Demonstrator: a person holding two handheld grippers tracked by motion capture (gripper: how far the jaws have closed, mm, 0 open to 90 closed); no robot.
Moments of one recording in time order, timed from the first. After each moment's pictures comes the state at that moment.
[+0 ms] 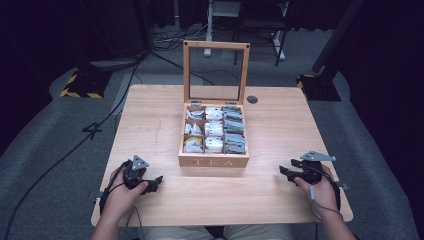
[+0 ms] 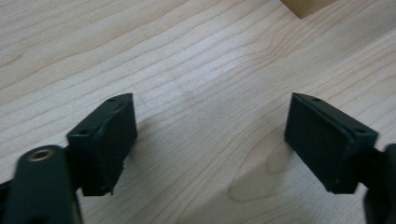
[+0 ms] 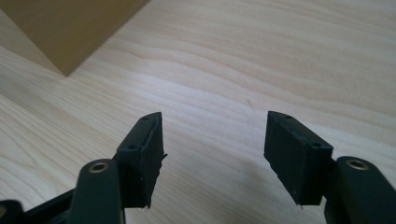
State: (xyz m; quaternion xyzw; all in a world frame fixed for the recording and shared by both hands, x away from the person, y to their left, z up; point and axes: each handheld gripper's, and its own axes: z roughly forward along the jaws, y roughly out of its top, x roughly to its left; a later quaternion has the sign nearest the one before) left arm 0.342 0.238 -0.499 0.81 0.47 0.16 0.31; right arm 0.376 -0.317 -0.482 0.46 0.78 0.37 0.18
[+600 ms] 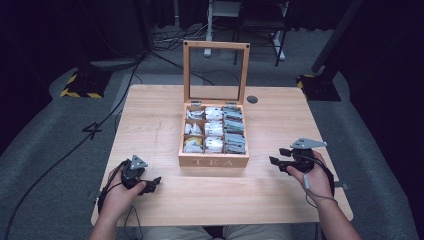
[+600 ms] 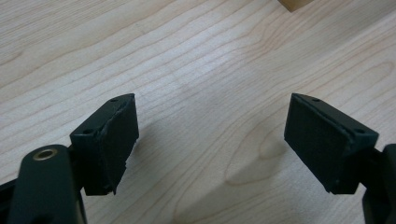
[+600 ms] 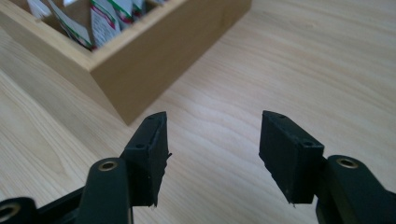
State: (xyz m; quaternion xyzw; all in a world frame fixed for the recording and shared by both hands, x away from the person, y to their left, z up) left arm 0.337 0.240 -0.493 0.82 0.45 0.15 0.31; right arm 0.394 -0.279 -0.440 0.40 0.81 0.39 0.17
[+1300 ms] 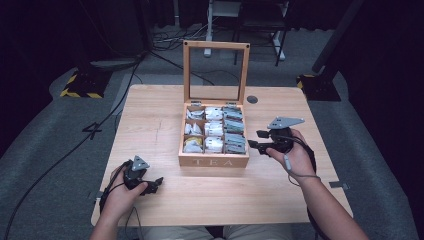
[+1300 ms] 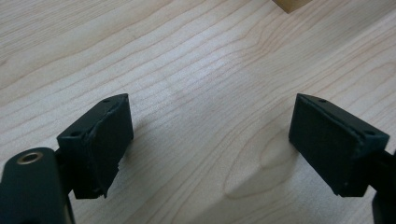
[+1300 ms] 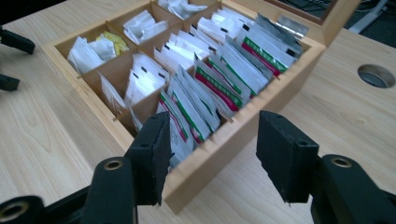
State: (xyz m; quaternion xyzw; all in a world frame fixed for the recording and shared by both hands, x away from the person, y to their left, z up) left arm 0.340 0.239 -0.501 0.83 0.44 0.15 0.32; right arm 0.426 -0.209 -0.388 0.32 0.84 0.41 0.15
